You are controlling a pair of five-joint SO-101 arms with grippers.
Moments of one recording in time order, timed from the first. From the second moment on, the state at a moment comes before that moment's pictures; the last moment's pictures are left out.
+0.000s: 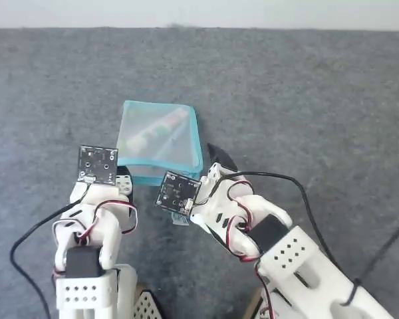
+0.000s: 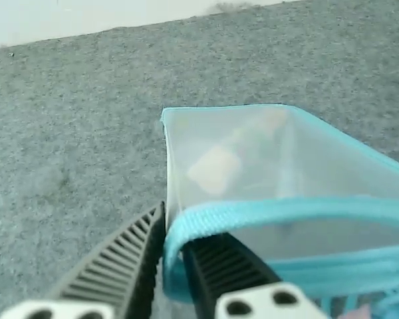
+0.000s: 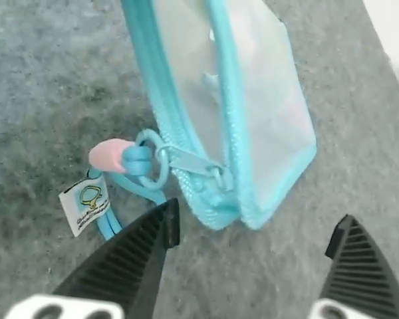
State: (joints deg) left arm -8.3 -87.3 79.0 54.5 -3.6; right arm -44.6 -49.7 62.4 38.3 34.2
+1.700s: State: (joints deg) left arm -3.9 -87.4 72.0 62.9 -0.7; right arm -34.0 -17.3 41.8 39.8 13.5
